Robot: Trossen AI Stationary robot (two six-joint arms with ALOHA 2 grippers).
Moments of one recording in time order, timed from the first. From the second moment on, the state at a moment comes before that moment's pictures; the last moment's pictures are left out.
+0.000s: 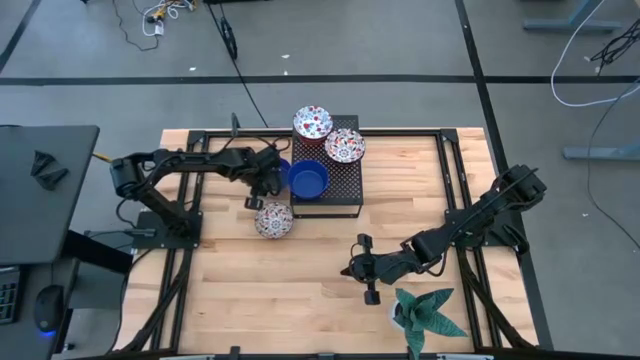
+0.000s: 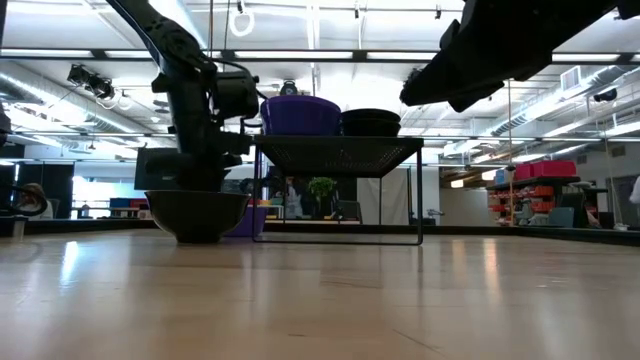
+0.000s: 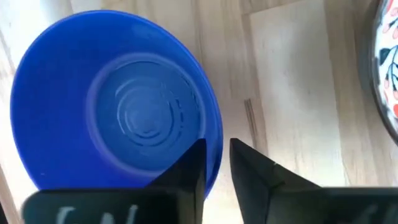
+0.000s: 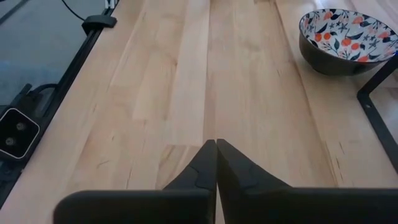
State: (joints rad) left arm 0.45 1.57 0.86 -0.55 -0.06 0.69; right arm 0.51 1.60 0.83 0.15 0.33 0.27
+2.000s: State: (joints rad) left arm 0.04 1.51 1.44 -0.92 -0.16 0.48; right arm 0.51 1.60 0.83 0.21 0.33 0.20
